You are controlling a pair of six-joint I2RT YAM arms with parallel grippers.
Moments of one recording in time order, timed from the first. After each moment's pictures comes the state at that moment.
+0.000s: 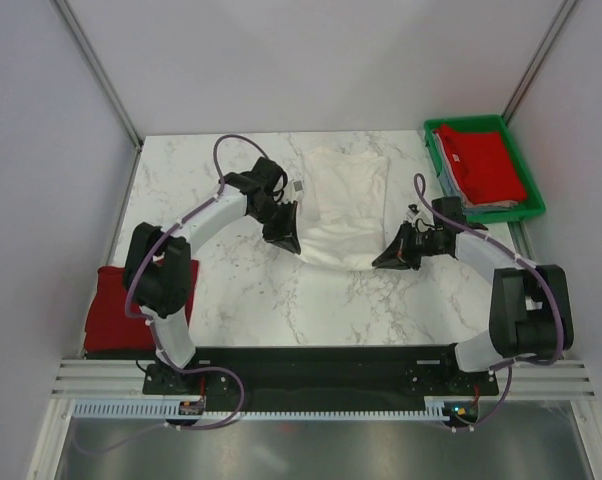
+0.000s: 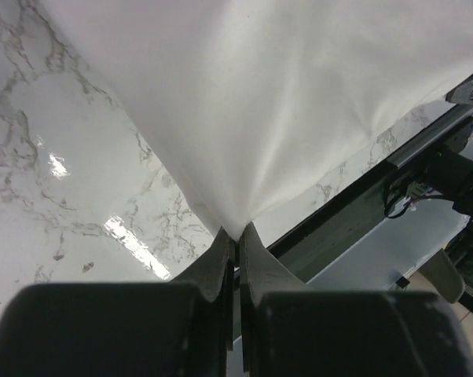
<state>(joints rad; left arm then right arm) -0.47 1.85 1.45 -0.83 0.50 -0.33 0.06 1.52 0.81 -0.43 -0.82 0.53</state>
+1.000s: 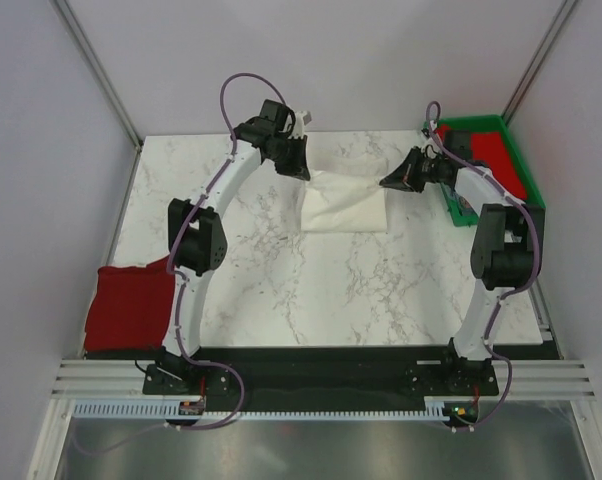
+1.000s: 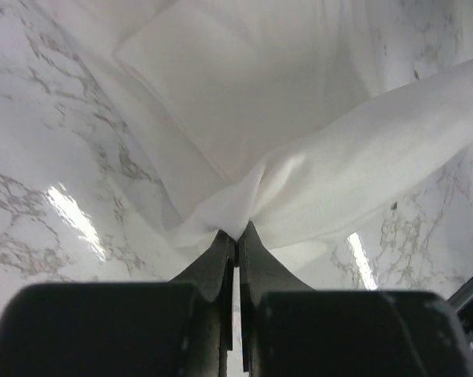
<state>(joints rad) -0.41 2.29 2.23 -0.87 0.37 -0.18 -0.04 1.93 1.44 -0.34 -0.81 0.49</state>
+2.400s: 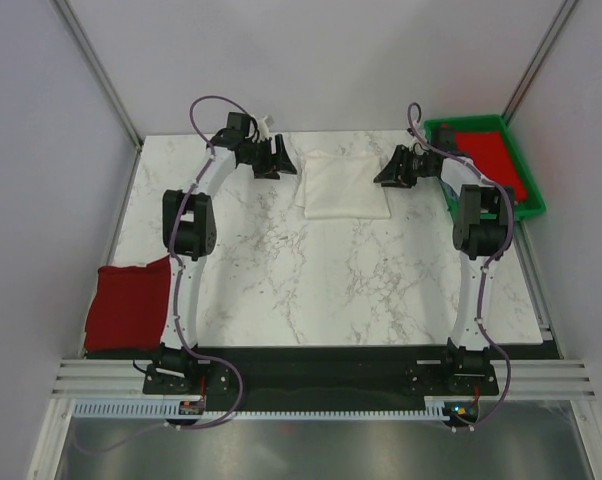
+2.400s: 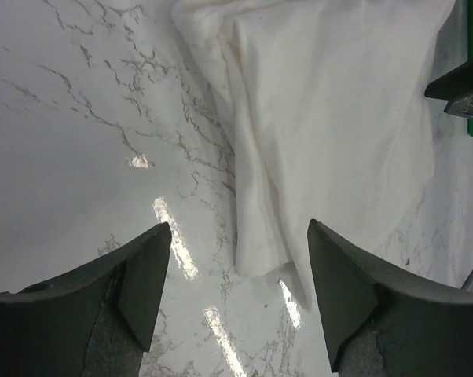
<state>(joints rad) -0.20 2.51 2.27 -0.61 0.60 -0.27 -0.04 2.39 1.89 -0.38 -0.83 0.25</state>
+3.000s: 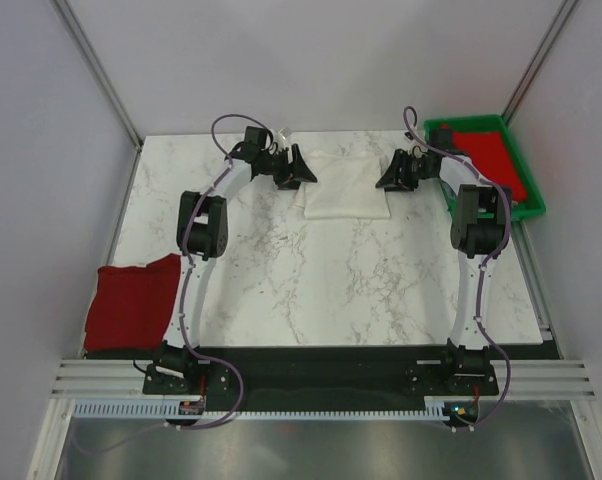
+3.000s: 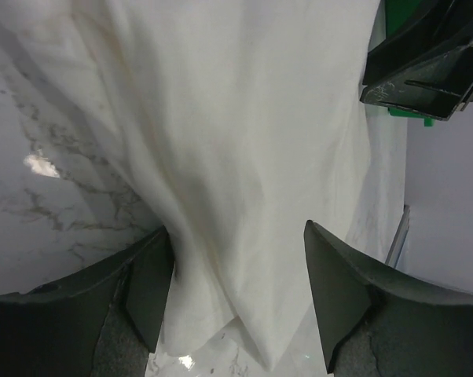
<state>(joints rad) -0.25 2.65 2.27 -0.42 0.82 -0.46 -0.04 2.44 1.96 -0.51 -0.75 0.15</state>
